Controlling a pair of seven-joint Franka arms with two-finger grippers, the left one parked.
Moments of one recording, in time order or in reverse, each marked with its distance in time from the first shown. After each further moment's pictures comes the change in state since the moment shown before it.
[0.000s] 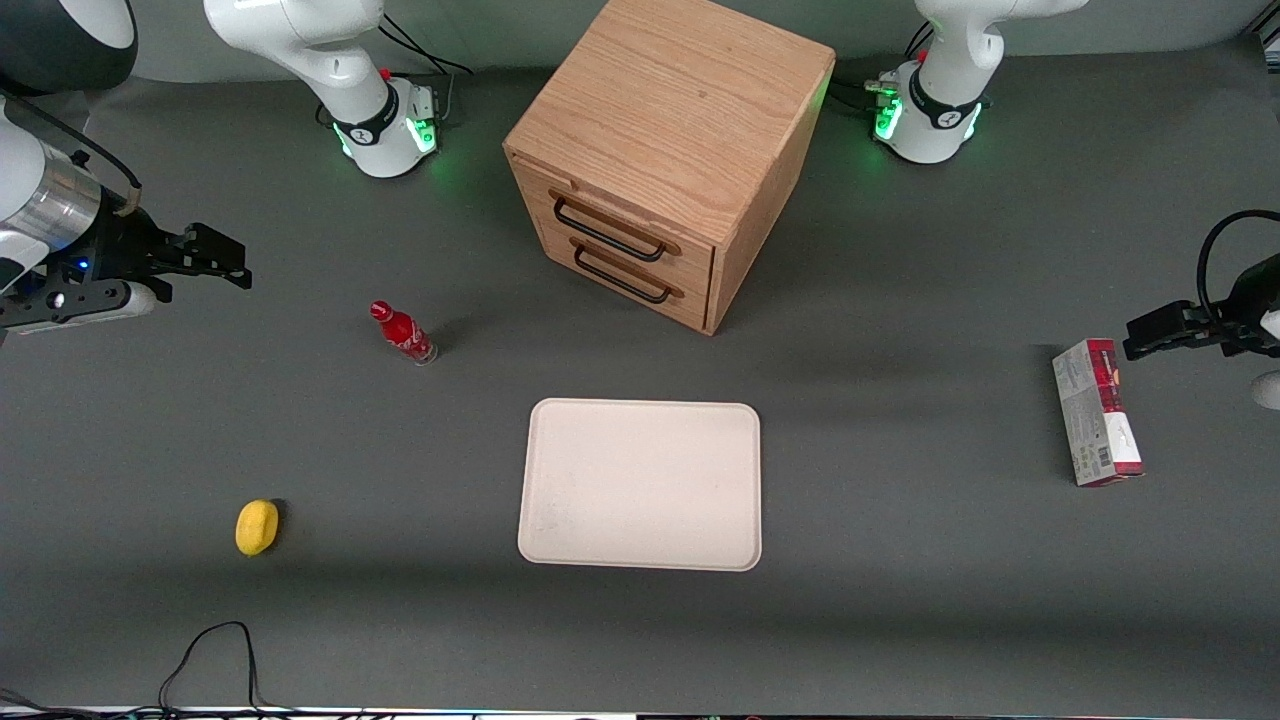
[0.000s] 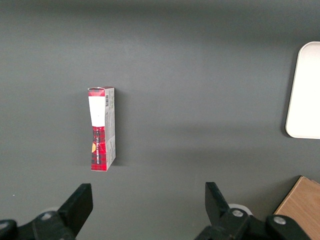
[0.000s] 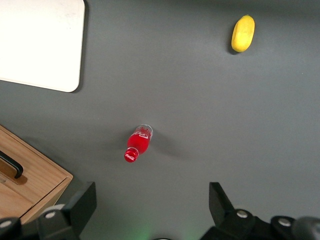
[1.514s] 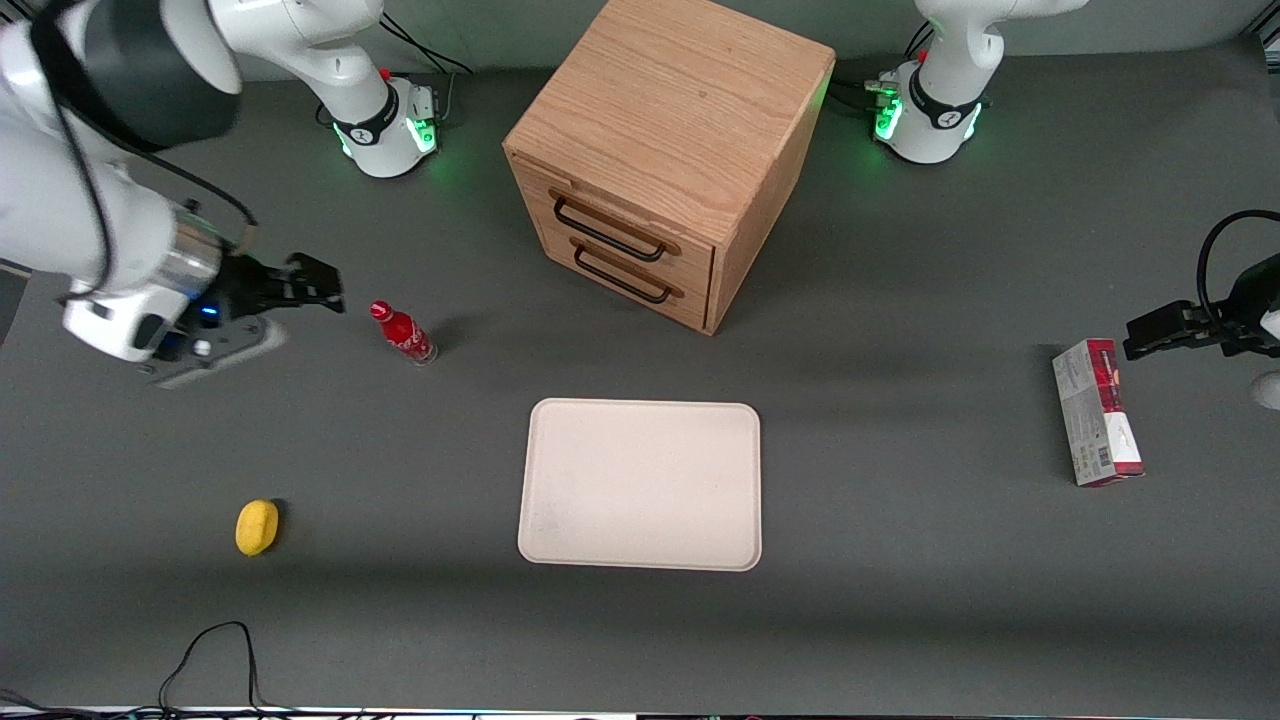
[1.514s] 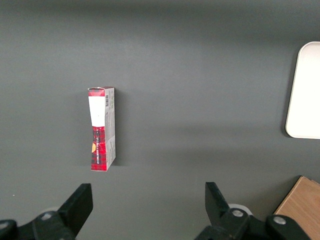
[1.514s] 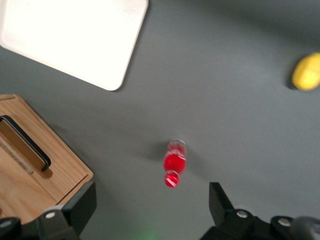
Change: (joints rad) arm 0.128 0.215 0.047 0.175 0.059 -0.001 -0.061
